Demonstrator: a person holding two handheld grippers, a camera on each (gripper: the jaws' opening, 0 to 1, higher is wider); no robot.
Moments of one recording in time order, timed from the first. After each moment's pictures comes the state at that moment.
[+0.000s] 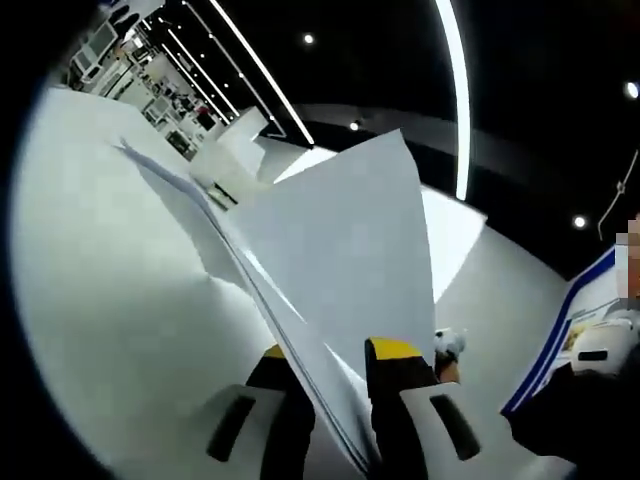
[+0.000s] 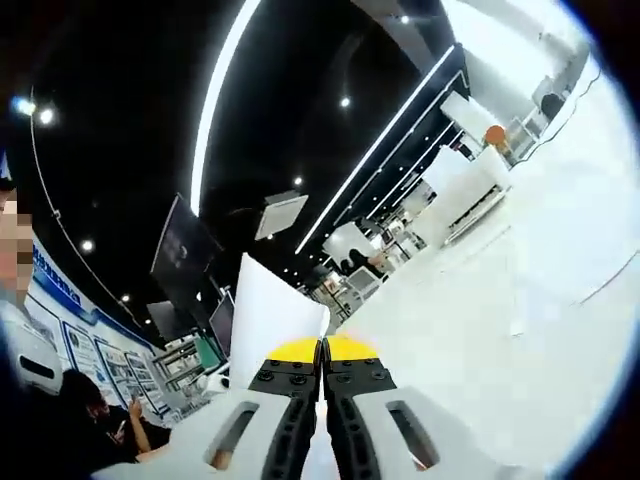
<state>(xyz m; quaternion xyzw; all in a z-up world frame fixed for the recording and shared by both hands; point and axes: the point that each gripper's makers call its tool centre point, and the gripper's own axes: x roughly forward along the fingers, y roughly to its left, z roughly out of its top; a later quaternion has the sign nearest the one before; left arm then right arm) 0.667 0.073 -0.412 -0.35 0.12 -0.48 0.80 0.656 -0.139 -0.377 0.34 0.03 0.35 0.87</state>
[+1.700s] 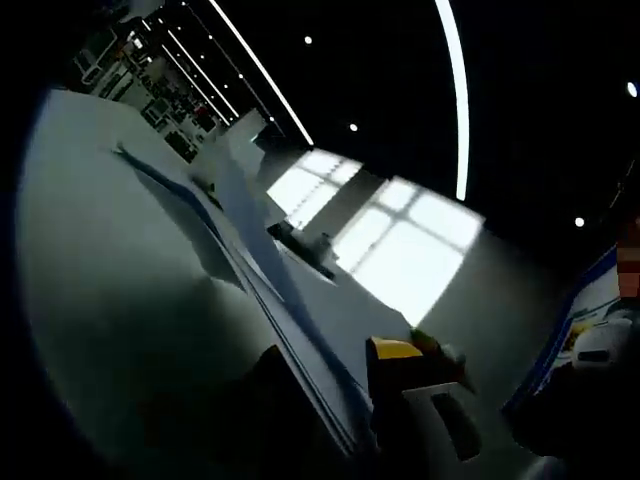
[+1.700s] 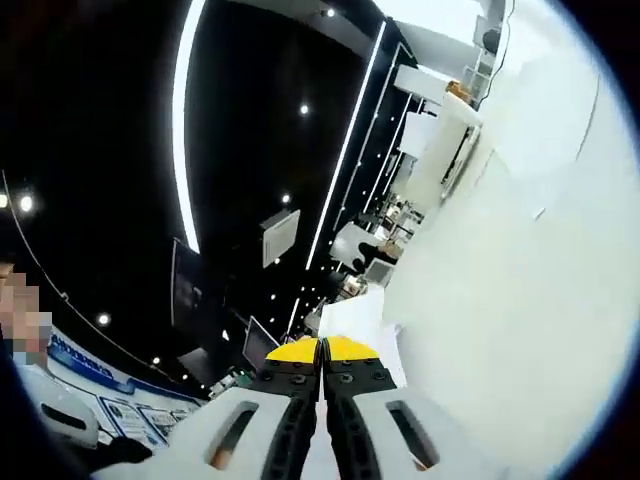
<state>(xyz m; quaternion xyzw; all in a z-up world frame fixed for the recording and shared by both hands) 0.667 0.074 -0.411 -0.35 0.12 -0.48 0.80 0.626 -0.093 -0.382 0.48 0.05 0.35 0.80</state>
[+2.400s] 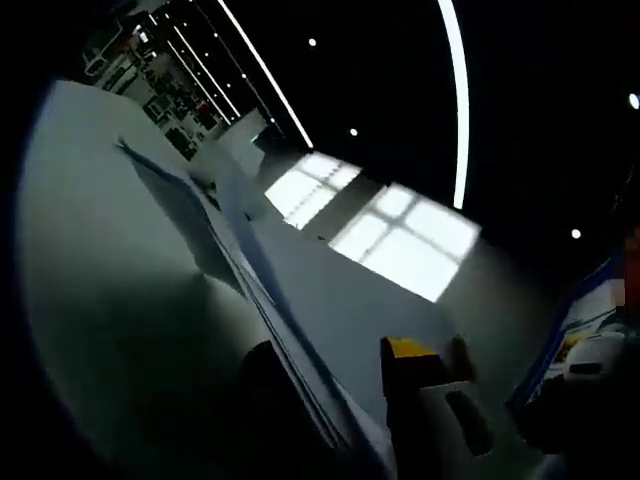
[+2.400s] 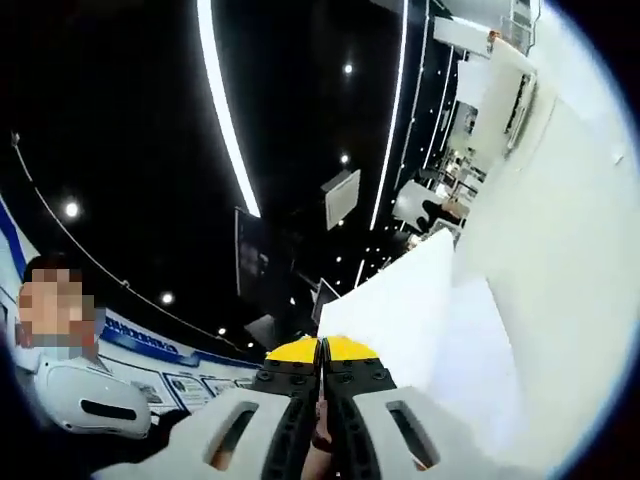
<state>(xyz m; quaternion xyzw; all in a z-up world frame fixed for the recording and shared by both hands) 0.669 0.076 -0.405 -0.38 0.12 -0.48 0.79 0.584 -0.041 -0.342 0.48 0.06 0.51 0.71</state>
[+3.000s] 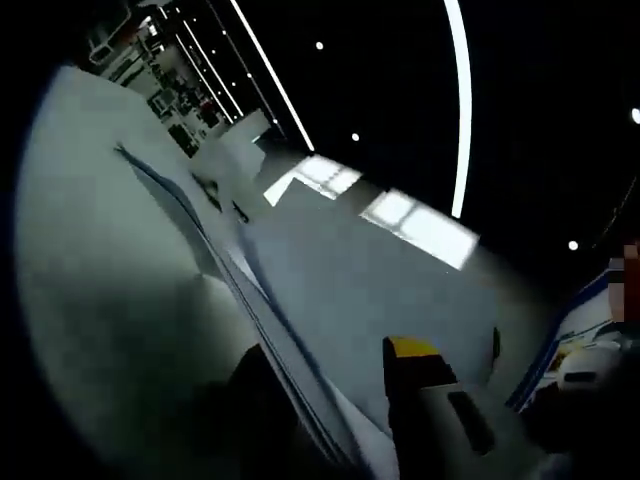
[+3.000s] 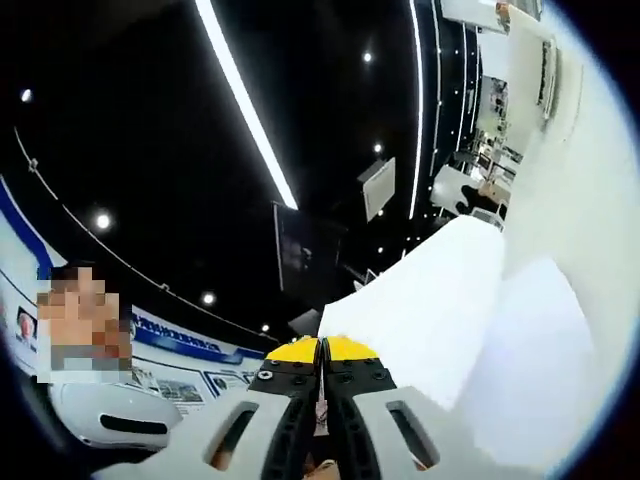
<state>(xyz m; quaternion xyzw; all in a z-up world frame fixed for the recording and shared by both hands) 0.668 0.076 -0.402 -0.39 0.12 -0.48 0.78 0.557 -0.008 -0.300 0.49 0.04 0.58 0.64</state>
